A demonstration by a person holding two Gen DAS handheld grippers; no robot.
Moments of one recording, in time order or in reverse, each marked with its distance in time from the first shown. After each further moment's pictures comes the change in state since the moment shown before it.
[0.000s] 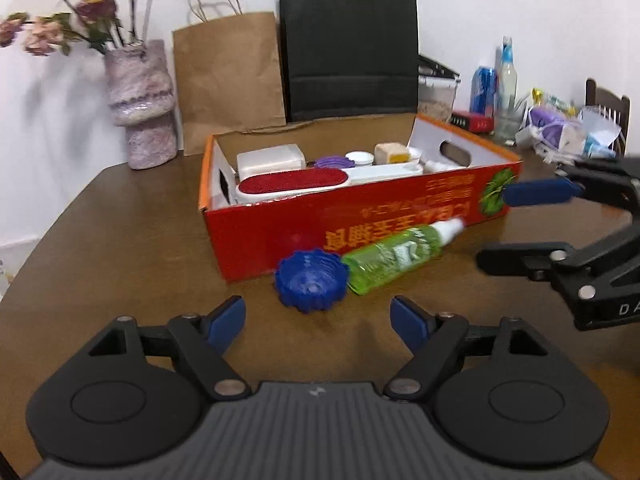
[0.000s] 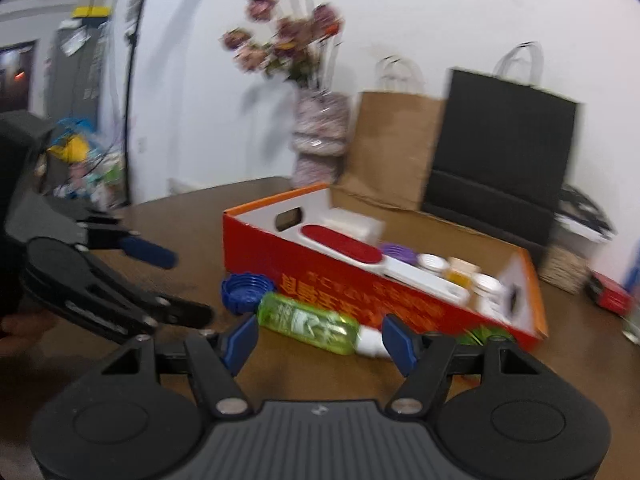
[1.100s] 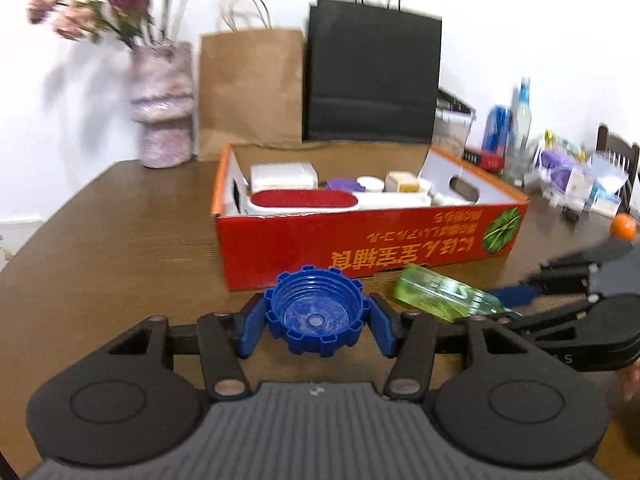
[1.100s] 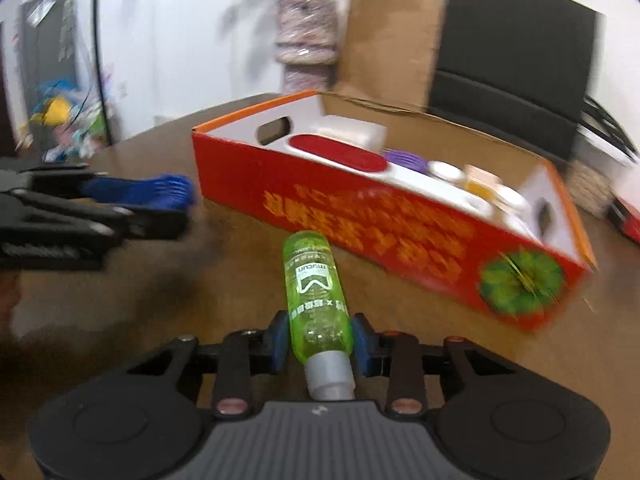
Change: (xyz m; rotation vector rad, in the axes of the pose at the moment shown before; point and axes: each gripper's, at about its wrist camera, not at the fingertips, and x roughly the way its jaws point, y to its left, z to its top) left arm -0.026 0.002 -0.009 -0.131 -0.092 0.008; right arm 0.002 -0.002 -0.033 0.195 0.193 -0.037
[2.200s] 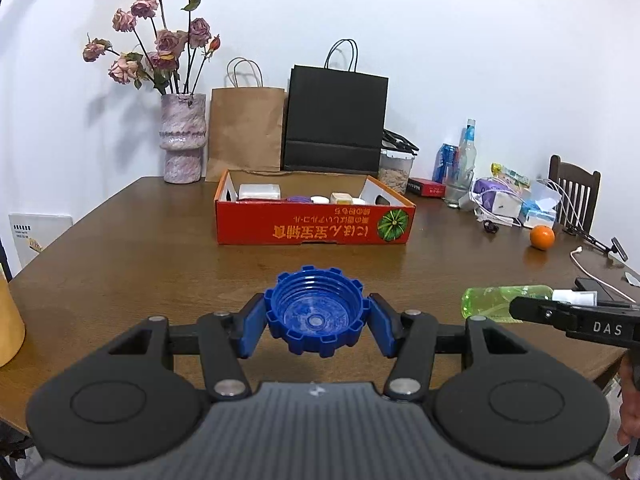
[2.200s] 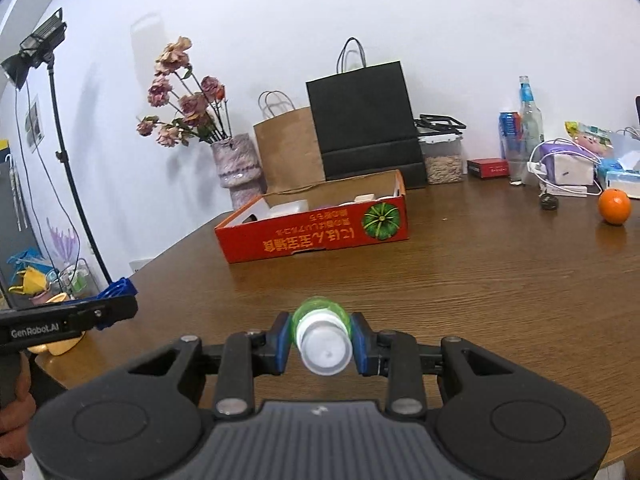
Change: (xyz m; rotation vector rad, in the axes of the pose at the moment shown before) left arm -0.189 -0.077 -0.067 -0.038 -0.109 -0.004; right arm -0.216 0.029 -0.137 0.342 -0.315 -0.081
